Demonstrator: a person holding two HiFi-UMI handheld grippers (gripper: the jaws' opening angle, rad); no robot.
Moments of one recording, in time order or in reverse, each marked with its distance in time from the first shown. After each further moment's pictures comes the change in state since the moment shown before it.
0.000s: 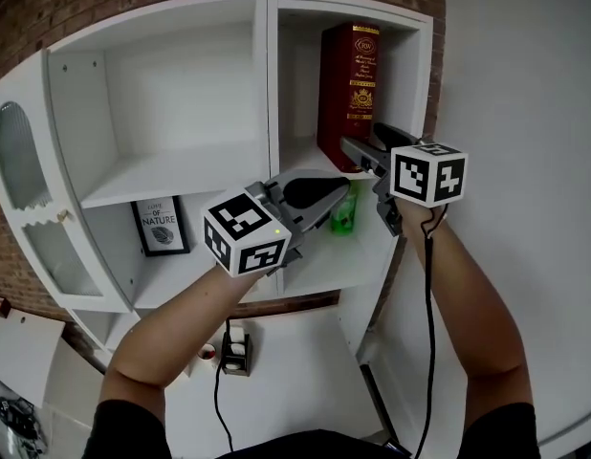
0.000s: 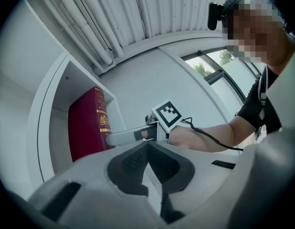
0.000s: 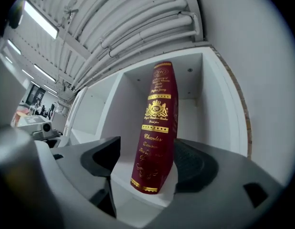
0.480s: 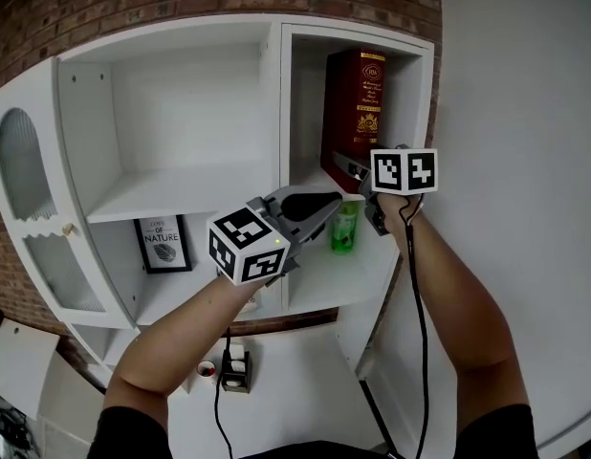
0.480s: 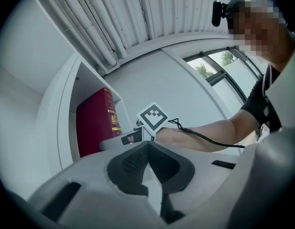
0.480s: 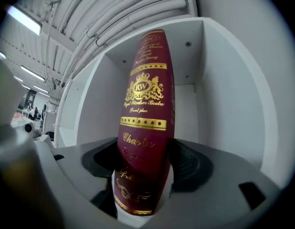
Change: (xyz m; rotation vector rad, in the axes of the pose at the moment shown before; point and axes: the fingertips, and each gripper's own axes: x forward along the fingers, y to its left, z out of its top) left arm -0.017 0.022 -0.005 -0.016 -0.006 0.015; right arm 0.053 -0.020 -0.019 0.081 0.121 -0.061
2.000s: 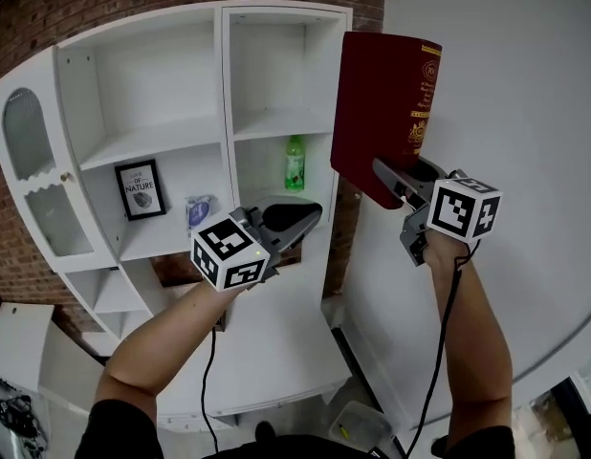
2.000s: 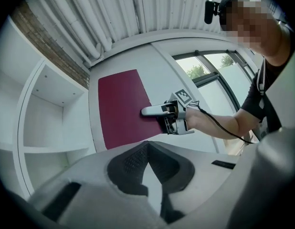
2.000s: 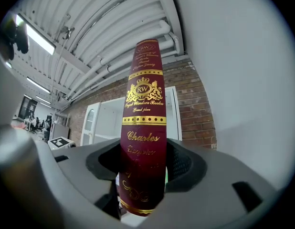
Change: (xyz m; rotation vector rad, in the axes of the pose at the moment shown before) left arm 0.003 -0.214 0.011 -0.068 0.064 -0.078; right arm -0.335 0.045 -0.021 0.058 -0.118 -0.002
